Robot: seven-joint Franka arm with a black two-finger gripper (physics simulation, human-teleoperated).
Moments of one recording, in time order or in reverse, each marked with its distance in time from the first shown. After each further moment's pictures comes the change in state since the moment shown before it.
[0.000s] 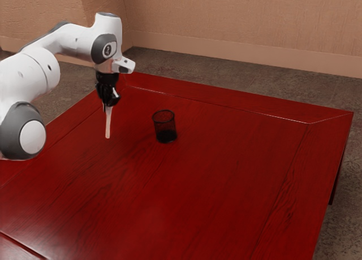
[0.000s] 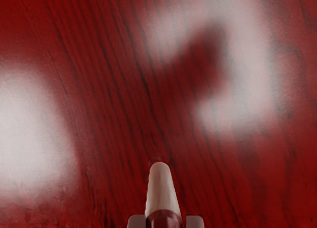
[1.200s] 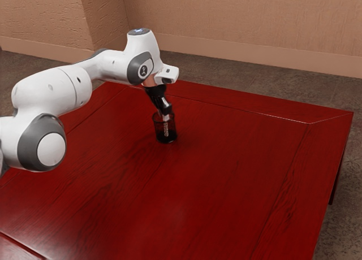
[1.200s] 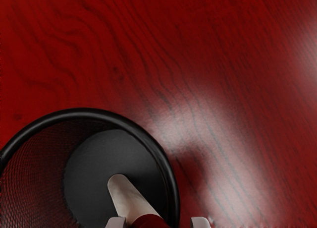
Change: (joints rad) arm -0.129 0.084 -0.047 -0.026 -0.184 0.392 0.029
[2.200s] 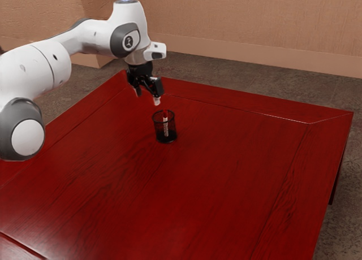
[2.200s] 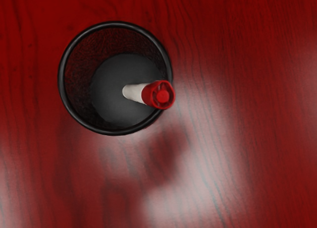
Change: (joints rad) arm 0.009 -0.201 0.013 -0.090 -0.004 -0.191 -0.255
